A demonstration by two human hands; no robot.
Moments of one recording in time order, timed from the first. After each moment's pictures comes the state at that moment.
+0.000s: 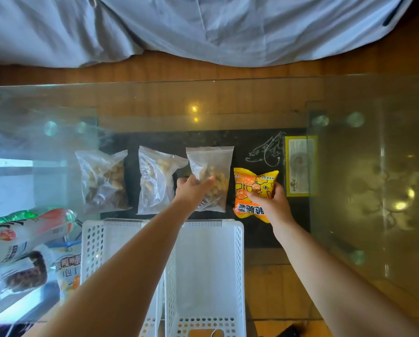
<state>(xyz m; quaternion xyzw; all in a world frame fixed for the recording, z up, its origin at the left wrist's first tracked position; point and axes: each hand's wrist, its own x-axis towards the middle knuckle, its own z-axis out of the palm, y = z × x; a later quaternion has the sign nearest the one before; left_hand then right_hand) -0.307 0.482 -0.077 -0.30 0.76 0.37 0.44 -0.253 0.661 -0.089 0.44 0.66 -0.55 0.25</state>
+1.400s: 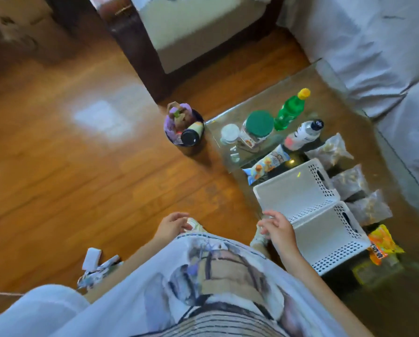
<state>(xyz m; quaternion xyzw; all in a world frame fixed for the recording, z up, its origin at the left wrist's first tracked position) 0.244 0.202 0.159 -0.65 0.39 0.65 0.07 0.038 0.358 0.144 -0.01 0.80 -0.35 0.48</state>
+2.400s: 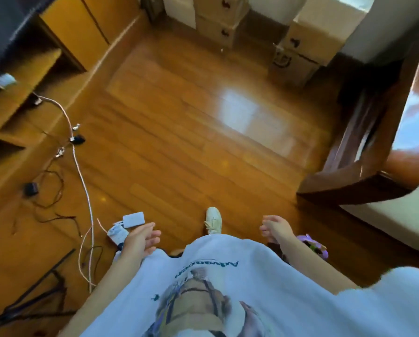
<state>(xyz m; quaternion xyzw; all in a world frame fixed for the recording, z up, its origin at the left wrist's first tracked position) 0.624 -0.006 0.164 -0.77 -0.17 0.50 -0.35 0.344 -0.198 0.143 -0.38 0.72 0.05 0.58</state>
